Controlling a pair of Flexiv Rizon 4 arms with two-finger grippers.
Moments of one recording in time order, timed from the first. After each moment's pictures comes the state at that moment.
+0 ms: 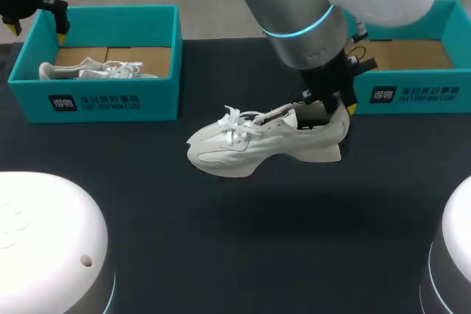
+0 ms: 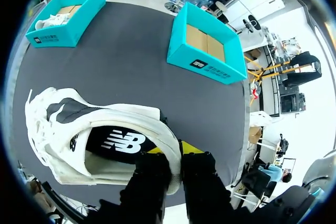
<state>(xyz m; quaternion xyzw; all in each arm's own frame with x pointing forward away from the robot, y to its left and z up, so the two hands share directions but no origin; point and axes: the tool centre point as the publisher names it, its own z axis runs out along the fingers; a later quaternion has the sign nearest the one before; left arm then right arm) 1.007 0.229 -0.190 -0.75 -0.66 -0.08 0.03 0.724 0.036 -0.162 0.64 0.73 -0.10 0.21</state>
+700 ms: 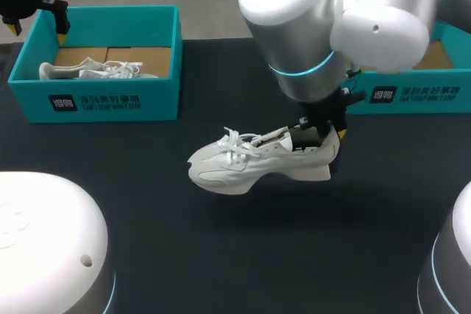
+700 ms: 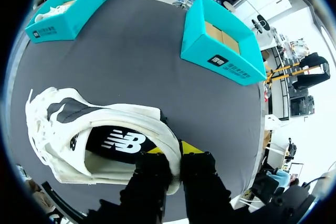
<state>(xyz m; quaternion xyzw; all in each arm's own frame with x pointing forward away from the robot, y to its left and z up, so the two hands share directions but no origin) 1.007 0.229 -0.190 -0.75 -0.66 -0.08 0.03 0.738 0.037 -0.247 0.64 0.74 -0.08 0.19</state>
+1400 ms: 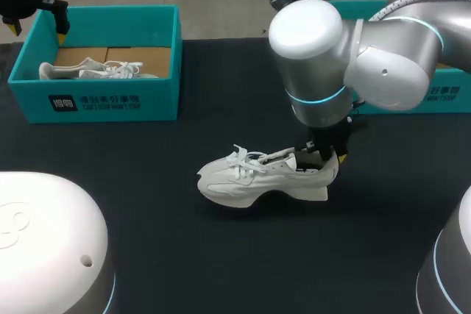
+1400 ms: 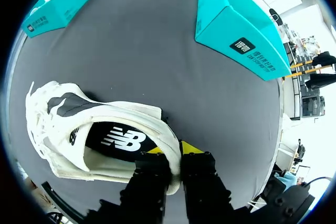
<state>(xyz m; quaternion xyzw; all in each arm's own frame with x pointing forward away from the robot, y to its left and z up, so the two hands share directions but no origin) 1.007 0.229 -0.190 -0.75 -0.66 -0.08 0.03 0.749 0.022 -0.331 0.64 0.75 -0.07 0.14</state>
